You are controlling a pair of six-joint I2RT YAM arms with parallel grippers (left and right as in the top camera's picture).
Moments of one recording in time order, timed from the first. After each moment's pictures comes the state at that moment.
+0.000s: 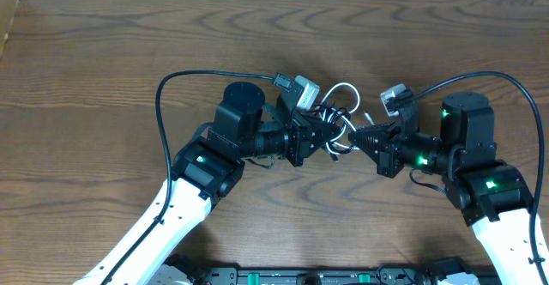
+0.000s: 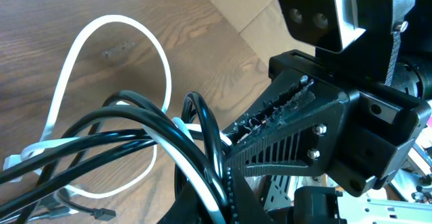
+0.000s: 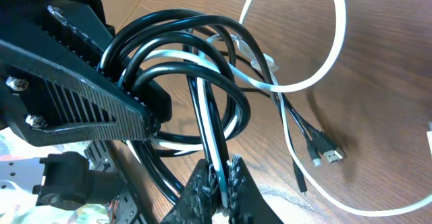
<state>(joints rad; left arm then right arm) -0.56 1.22 0.93 -0.13 0.73 -0.43 0.21 1.01 0.88 -0.59 -0.77 0.12</state>
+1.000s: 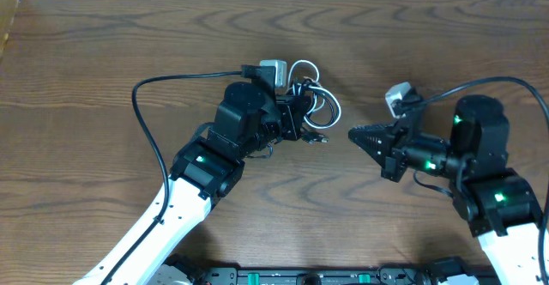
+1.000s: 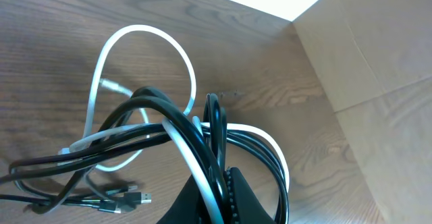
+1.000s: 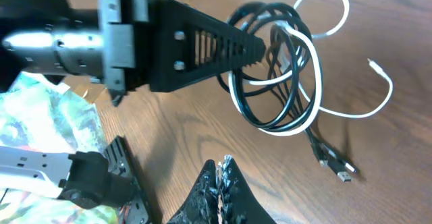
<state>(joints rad) -0.56 1.22 0.93 -0.16 0.25 -0.64 0.19 0.94 0.88 -0.51 -0.86 0.12</state>
